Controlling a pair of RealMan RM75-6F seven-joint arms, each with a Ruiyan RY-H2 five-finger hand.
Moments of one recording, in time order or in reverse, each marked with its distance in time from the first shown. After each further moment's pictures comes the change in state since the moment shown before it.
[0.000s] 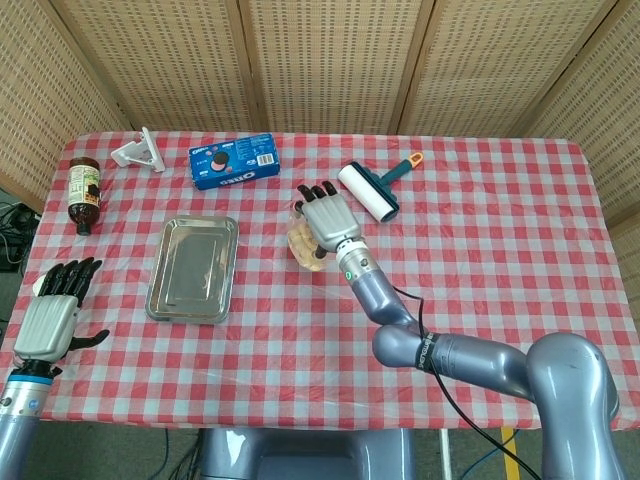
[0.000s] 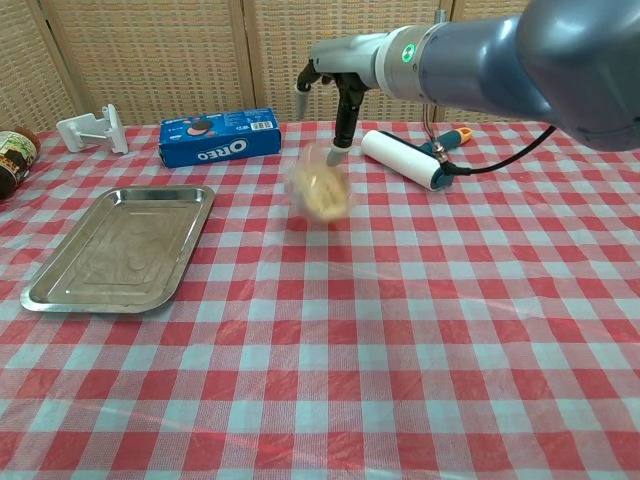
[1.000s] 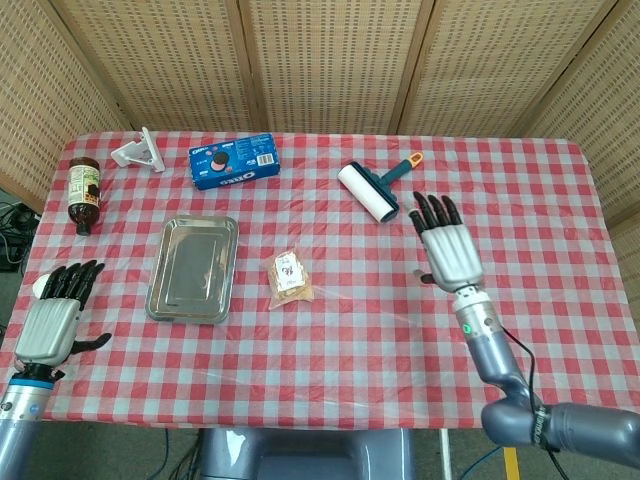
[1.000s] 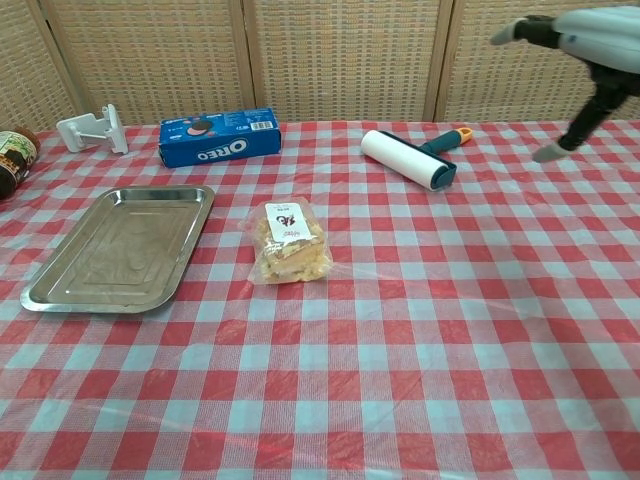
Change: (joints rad) left arm 0.005 0.003 0.014 -0.025 0.017 0.013 0.026; right arm -0.478 0.302 -0.303 -0.373 -0.492 0.543 0.264
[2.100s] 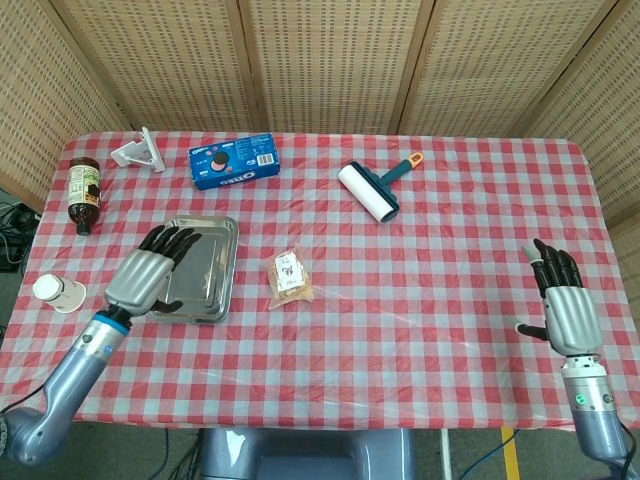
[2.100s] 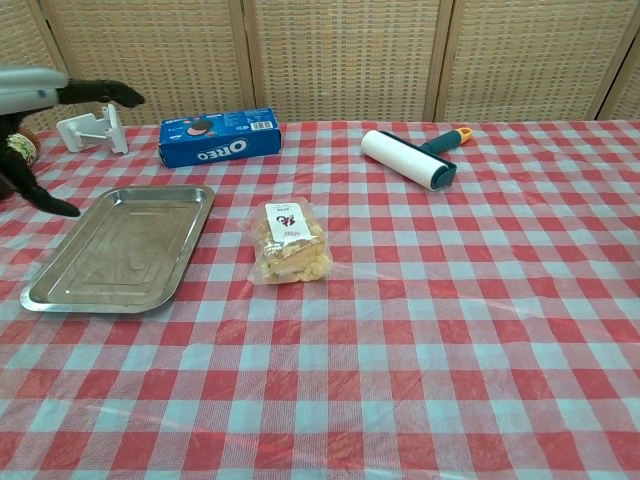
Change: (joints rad) left arm -0.359 0.029 -0.162 -0.145 -0.188 -0.408 0.221; right arm -0.430 0.065 -0.061 0.236 -0.319 0.170 0.522
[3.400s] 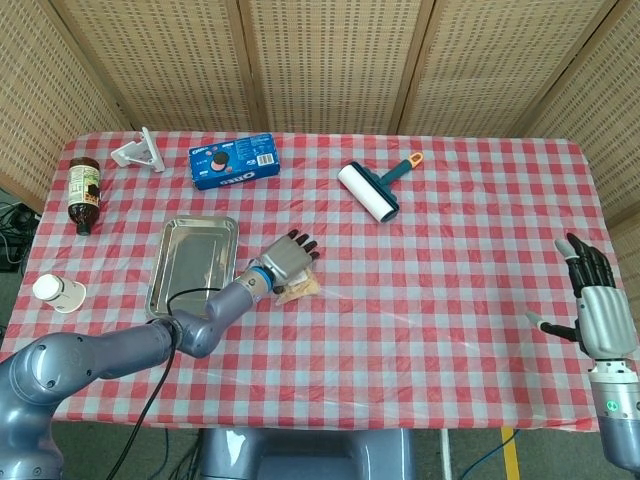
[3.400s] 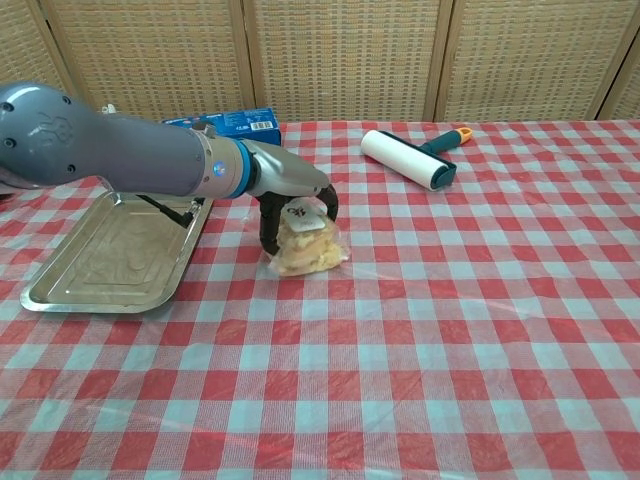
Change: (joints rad) left arm -0.738 -0.508 0.162 0.680 -0.477 -0.435 0.193; right arm -0.095 0.056 0.107 0.000 -0.076 0.001 0.155
